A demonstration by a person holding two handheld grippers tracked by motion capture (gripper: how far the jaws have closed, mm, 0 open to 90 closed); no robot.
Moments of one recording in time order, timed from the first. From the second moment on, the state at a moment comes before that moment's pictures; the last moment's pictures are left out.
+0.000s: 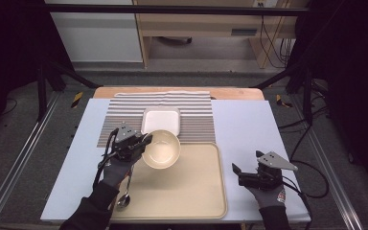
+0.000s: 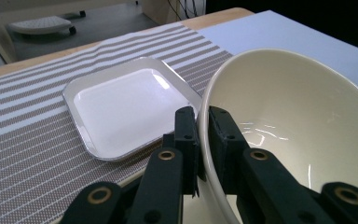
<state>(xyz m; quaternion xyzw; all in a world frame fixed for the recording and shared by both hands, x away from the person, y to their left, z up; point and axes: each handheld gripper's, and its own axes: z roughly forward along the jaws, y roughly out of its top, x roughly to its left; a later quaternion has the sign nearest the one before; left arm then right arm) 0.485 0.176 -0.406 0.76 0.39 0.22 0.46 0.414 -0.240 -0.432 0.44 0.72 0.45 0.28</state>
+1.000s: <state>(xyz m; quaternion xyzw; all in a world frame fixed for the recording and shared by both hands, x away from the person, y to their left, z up) 0.510 0.161 -0.443 0.79 0.42 0.22 0.40 0.415 -0.238 -0.434 0.44 0.72 0.45 0.28</state>
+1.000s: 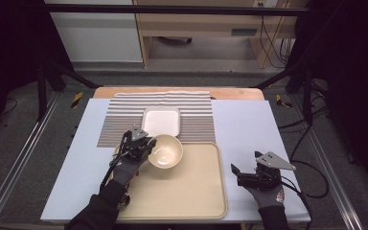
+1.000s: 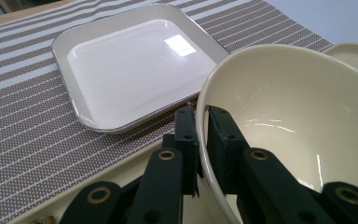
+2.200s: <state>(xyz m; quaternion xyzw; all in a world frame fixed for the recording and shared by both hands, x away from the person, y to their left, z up) 0.496 0.190 -0.396 0.77 0.39 0.22 0.45 0.413 -0.240 -0.431 0.44 0.72 0.46 0.28</state>
